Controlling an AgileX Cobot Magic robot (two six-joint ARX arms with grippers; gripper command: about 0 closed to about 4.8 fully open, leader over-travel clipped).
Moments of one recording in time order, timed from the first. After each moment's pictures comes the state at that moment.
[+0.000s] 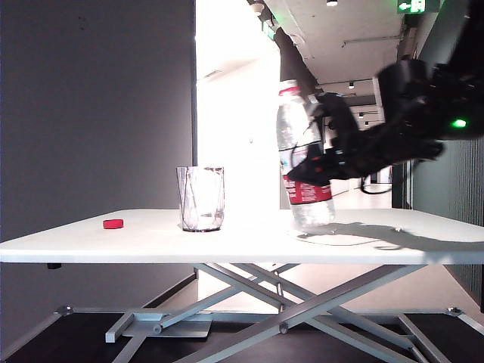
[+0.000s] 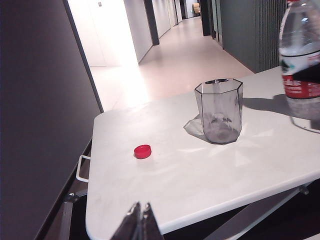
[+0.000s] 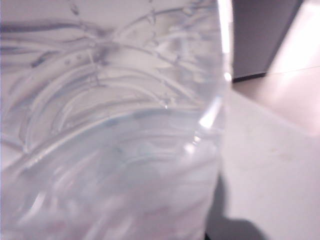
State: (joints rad) left arm -0.03 0.00 0.01 0.05 0.25 0.20; right arm 0.23 2.02 1.11 0.69 -0.42 -0.30
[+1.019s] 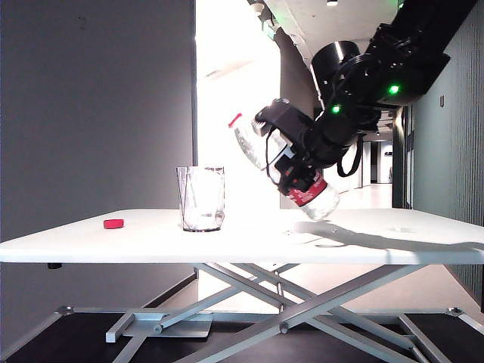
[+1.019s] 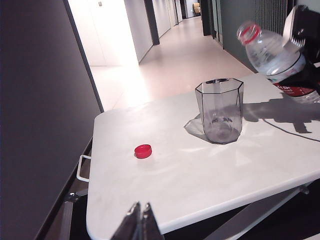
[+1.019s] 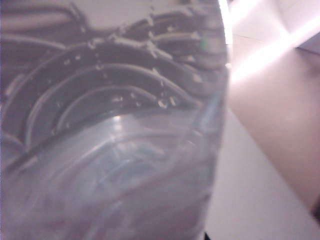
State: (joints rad) left arm -0.03 0.00 0.01 0.05 0.25 0.20; right arm 0.39 2.01 1.28 0.35 0.08 -0.74
